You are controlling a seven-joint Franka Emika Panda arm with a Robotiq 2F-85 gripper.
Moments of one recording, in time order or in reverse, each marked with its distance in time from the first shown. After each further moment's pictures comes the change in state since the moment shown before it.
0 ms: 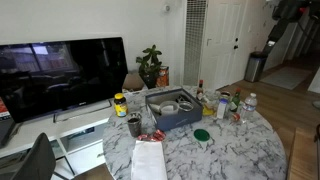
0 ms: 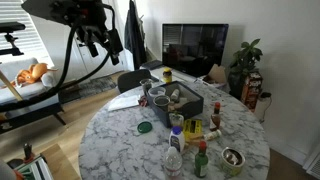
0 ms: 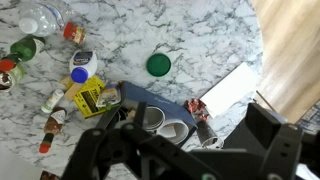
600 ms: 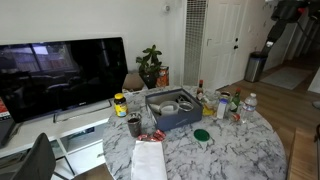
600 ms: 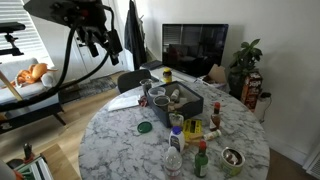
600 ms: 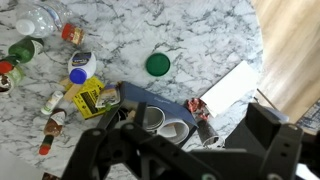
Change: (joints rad) arm 0.001 0.016 0.015 0.001 0.013 0.013 0.026
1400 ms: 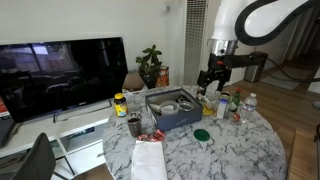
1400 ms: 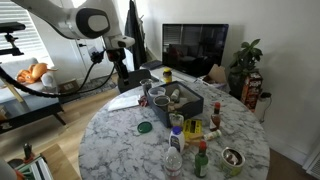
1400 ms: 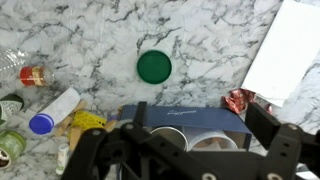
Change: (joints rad) arm -0.028 0.622 0.396 0.128 -0.047 0.416 0.797
